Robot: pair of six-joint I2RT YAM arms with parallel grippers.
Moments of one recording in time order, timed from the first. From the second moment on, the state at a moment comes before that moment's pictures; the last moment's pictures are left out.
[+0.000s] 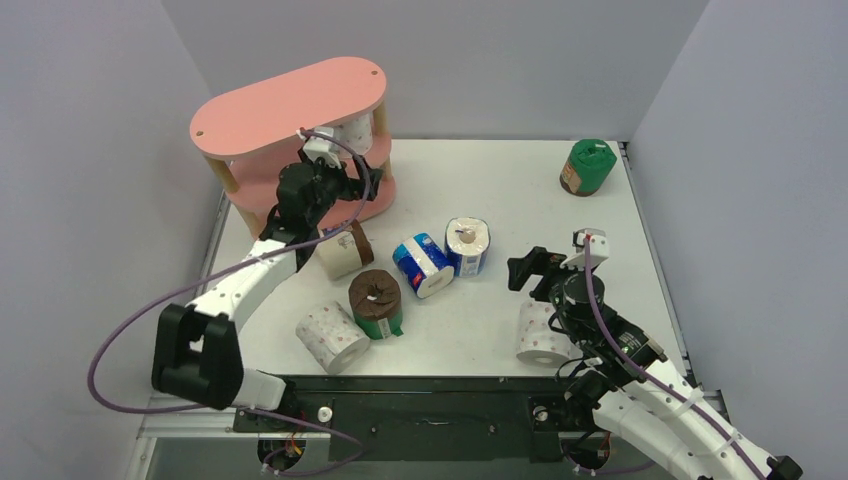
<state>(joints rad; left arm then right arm) -0.28 1.47 0.98 0.41 0.16 -0.23 0.66 0.57 0.58 -0.35 0.44 0.54</state>
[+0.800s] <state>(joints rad) -0.79 1.02 1.08 -0.61 -0.51 -0.64 0.65 0.81 0.66 -0.34 0.32 0.62</state>
